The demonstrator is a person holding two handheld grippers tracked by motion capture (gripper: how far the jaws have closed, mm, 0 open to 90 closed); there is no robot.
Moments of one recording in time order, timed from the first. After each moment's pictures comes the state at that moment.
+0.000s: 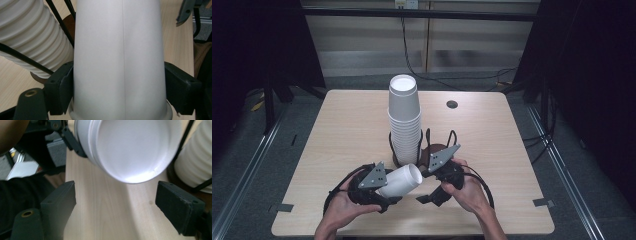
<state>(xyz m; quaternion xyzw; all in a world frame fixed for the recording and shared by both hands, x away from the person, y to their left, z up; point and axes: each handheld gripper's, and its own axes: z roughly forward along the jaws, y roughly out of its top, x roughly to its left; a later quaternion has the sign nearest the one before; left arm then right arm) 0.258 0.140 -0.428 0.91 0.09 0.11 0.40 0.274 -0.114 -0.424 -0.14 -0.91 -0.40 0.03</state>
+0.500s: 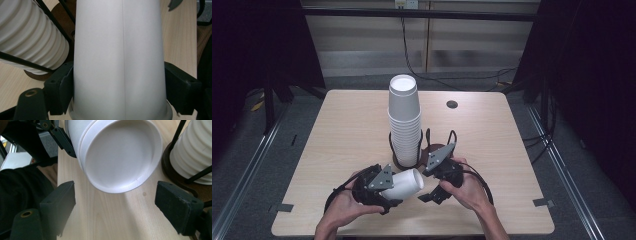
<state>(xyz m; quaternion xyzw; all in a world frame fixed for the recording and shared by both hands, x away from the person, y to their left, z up) 0.259 0.129 -0.431 0.93 0.07 0.10 0.34 0.281 -0.112 -0.424 -0.14 -0.92 -0.35 0.02</state>
